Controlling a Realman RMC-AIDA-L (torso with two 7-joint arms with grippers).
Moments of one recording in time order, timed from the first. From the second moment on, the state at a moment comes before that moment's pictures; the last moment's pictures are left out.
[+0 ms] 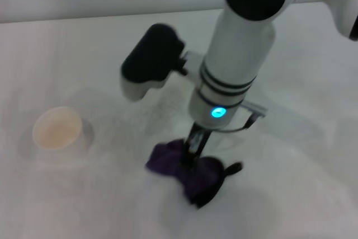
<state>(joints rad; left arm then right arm) -0.30 -2.08 1.05 0.08 0.36 1.39 -0.08 0.98 2.03 -2.05 -1.00 0.88 1.37 -0.22</state>
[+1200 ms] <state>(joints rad) -0.30 -2.08 1.05 0.07 0.36 1.38 -0.08 0.72 2.01 -1.40 -1.06 0.40 1.48 -0.42</state>
